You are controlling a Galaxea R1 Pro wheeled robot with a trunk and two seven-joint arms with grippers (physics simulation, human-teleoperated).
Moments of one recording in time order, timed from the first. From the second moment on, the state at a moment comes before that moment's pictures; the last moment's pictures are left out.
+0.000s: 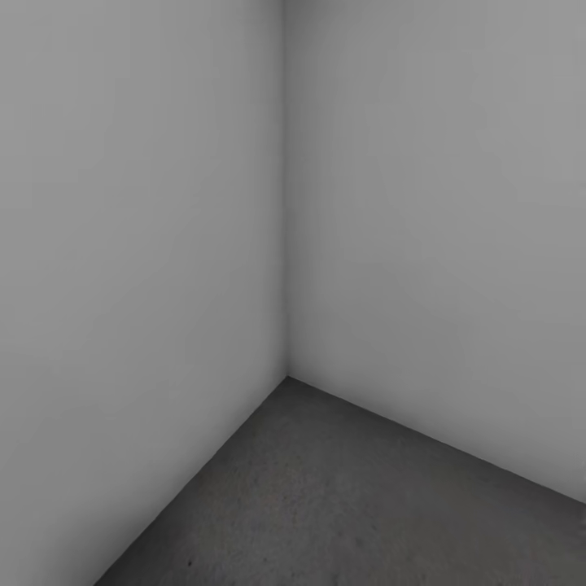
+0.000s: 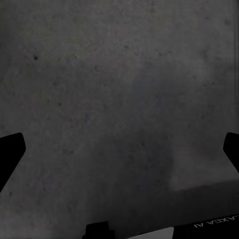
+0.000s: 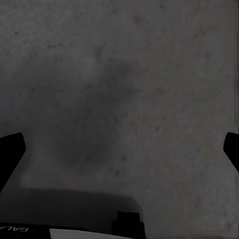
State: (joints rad) left arm 0.02 0.05 -0.06 -0.64 0.01 -0.04 -0.16; right arm -0.08 -0.05 0.00 -0.51 0.00 -0.01 0.10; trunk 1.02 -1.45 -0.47
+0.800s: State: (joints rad) left arm 0.02 0.05 -0.06 -0.64 0.01 -0.04 -0.16; right arm -0.08 -0.05 0.00 -0.51 0.00 -0.01 0.10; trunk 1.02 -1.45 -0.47
